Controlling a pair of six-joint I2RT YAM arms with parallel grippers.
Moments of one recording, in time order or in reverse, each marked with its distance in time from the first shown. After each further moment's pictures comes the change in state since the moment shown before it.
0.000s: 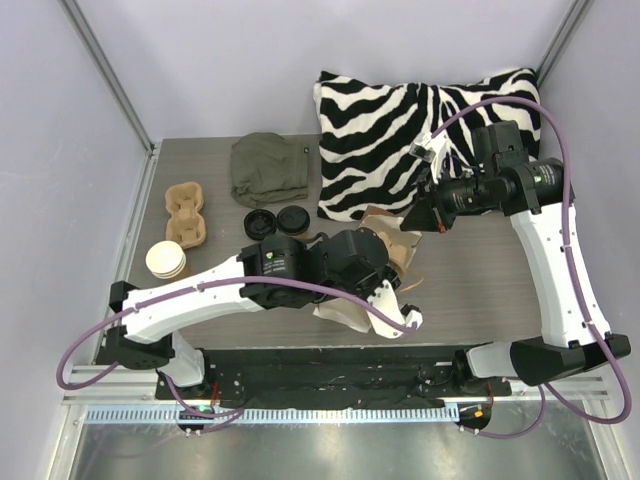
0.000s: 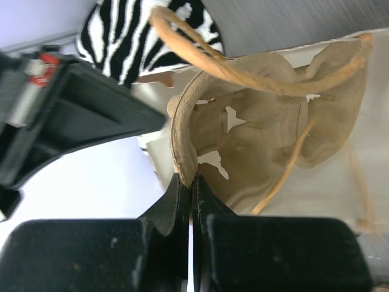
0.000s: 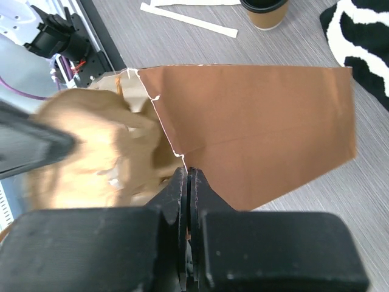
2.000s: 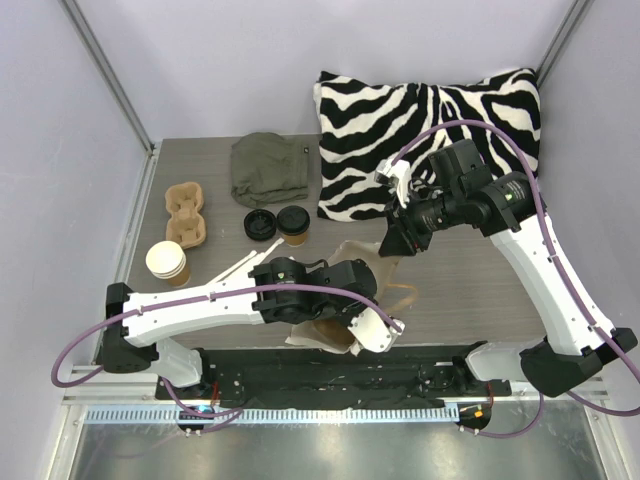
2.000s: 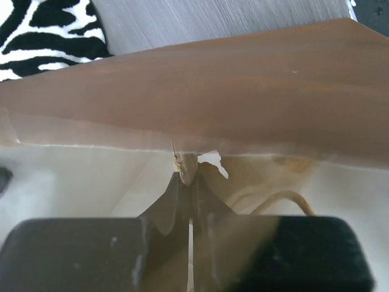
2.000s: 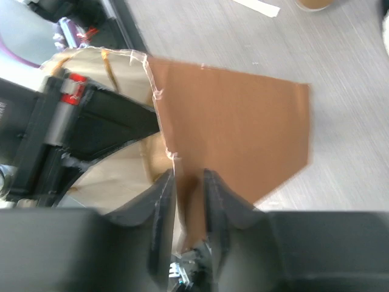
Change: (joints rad) left arm 0.017 -0.107 -0.419 0.063 0.069 -0.313; right arm 0.257 -0.041 -0.095 0.064 0.123 0.117
